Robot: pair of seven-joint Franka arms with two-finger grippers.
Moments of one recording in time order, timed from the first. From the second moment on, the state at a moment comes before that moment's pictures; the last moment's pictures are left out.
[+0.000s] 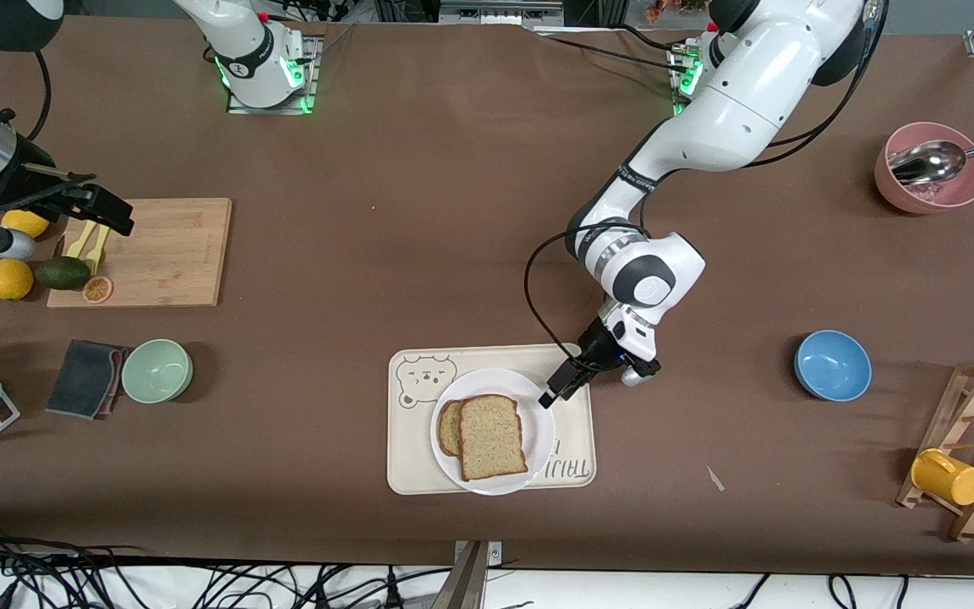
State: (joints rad) left arm -0.32 0.90 -0.25 -1.42 -2.28 3.00 1.19; right arm -0.05 0.08 0.13 -1.55 -0.04 1.58 0.25
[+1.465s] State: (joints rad) left arm -0.09 0.78 -0.45 -1.54 -1.47 2.90 0.32; right arm -0.05 0.07 0.11 -1.55 -0.03 1.57 0.24
